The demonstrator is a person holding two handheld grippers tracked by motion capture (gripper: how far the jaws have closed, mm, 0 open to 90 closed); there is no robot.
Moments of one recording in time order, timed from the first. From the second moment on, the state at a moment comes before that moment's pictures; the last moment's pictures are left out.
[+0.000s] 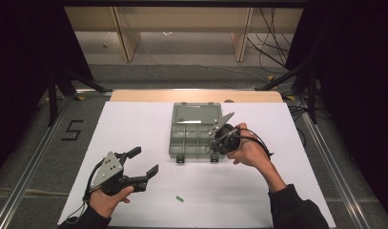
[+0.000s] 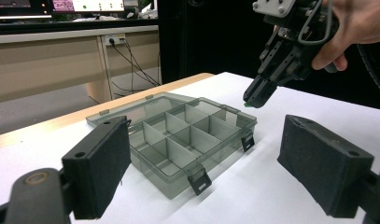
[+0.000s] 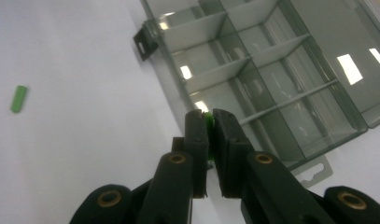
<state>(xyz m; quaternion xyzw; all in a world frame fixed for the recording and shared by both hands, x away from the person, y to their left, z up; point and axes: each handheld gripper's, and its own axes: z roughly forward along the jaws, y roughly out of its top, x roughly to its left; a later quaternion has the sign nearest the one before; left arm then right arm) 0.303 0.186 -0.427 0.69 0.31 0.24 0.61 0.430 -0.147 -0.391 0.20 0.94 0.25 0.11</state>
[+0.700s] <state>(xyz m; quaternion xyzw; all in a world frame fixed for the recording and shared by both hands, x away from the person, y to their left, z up) 0.303 0.186 -0.427 0.69 0.31 0.24 0.61 0.456 -0.156 -0.412 0.24 0.94 0.23 0.12</state>
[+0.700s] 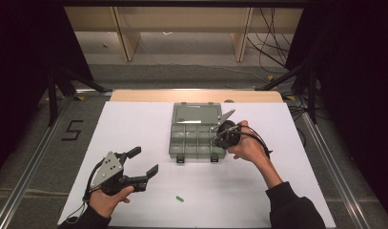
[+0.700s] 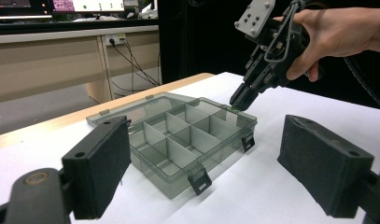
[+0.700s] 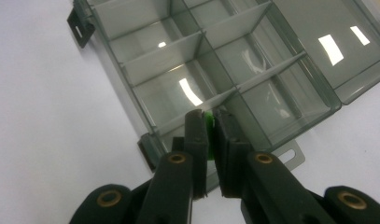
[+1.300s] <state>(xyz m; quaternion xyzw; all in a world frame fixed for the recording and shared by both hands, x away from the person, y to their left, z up) 0.303 0.186 -0.427 0.69 0.31 0.24 0.61 0.461 -0.155 -0.423 0.26 0.93 0.22 0.12</state>
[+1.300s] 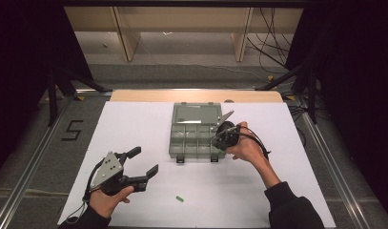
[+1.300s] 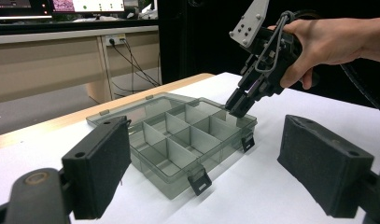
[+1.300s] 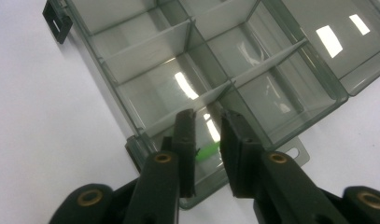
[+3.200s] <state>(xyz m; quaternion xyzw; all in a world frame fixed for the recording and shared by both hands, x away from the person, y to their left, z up) 0.303 0.186 -0.427 0.69 0.31 0.24 0.61 0.339 -0.037 -0.455 0.08 0.97 0.21 0.02</state>
